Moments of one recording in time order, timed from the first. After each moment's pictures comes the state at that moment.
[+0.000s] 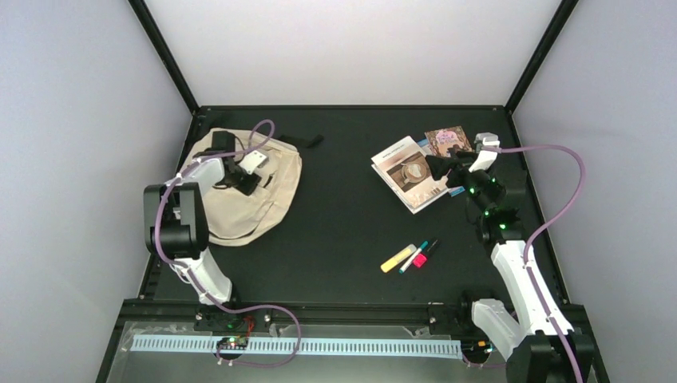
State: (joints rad) left arm 0.11 1.79 1.16 -0.59 0.21 0.59; right arm 0.03 0.90 0.63 0.19 -0.37 0.30
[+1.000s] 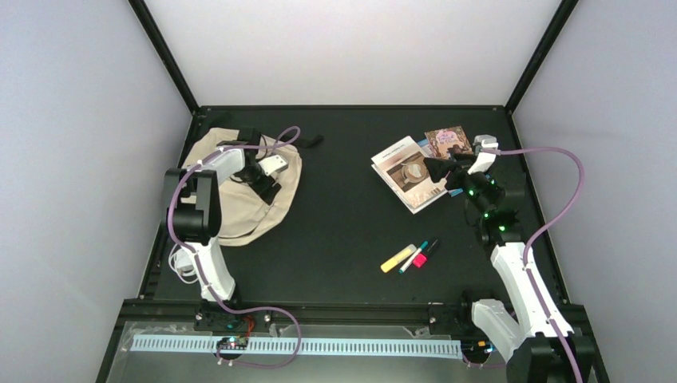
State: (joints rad) left arm -0.06 1.92 1.30 -0.73 0.11 0.69; right arm 0.04 0.88 0.61 0.19 -0.39 0.32
